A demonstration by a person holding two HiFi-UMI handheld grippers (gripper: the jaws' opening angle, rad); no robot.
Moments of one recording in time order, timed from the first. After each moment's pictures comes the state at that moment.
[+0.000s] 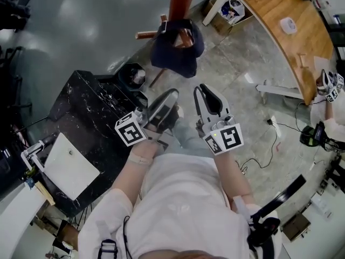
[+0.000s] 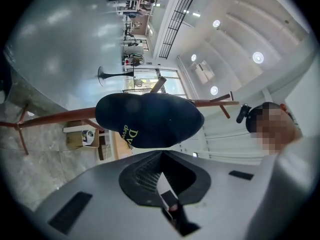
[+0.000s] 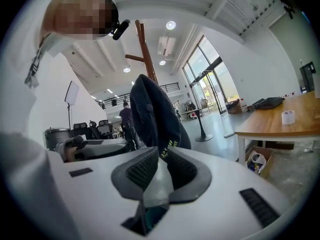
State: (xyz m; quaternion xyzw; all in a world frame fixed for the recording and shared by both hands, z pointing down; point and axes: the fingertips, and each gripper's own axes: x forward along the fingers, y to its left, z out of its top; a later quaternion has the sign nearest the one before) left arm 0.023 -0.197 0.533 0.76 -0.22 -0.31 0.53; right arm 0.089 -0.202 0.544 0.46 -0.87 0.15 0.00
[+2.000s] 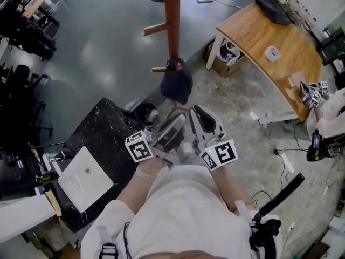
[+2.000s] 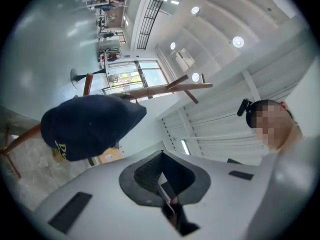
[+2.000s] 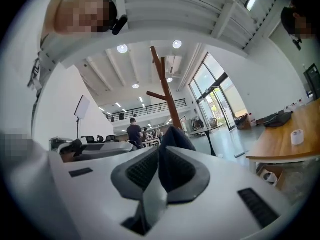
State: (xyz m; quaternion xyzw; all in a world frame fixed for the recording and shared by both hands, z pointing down) left arm 0.053 -0.131 0.383 0.83 -0.17 -0.28 0.44; right arm 0.083 -0.148 0.394 0.45 -0.89 0.08 -0.08
